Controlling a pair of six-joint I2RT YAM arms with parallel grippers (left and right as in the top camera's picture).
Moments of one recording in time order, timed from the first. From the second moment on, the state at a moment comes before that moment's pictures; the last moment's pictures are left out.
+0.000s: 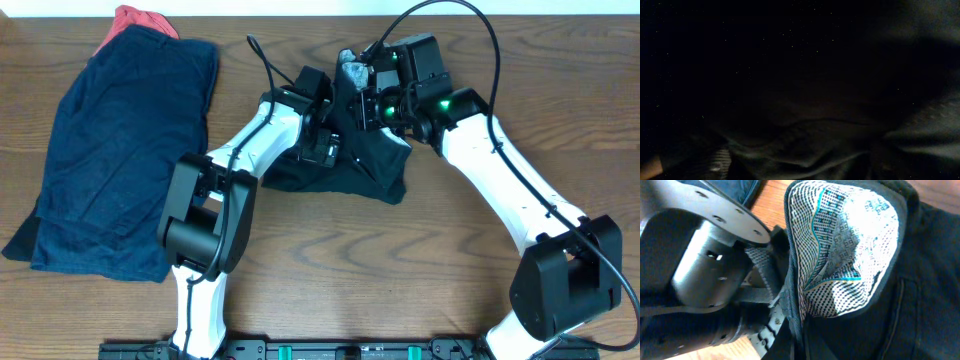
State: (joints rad) left arm -0.41 2.13 1.55 -0.82 0.05 -0.15; right arm 0.40 1.79 1.46 -0.50 -0.38 0.28
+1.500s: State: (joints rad) left arm -0.11 1.73 1.55 -0.97 0.04 -0.23; right arm 0.54 1.96 1.46 -0.22 -0.37 0.35
